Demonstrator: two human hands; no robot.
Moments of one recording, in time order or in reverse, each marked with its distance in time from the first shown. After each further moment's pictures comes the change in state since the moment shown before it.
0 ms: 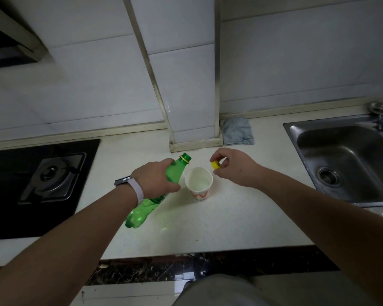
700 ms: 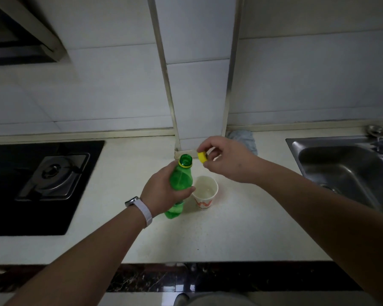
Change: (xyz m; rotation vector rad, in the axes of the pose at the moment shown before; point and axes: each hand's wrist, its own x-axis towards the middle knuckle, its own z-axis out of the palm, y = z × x) left_hand -0.024 -0.001 0.027 -0.583 0.363 0.114; right_hand 0.002 -0.078 -0.008 -0.007 0.025 -0.251
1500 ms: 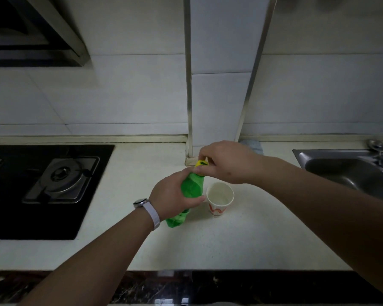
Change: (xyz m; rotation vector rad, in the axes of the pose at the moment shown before) left_hand -0.006 -0.021 -0.037 0.060 -0.065 0.127; right_hand 0.034 -0.064 0.030 -0.767 -0.197 -0.120
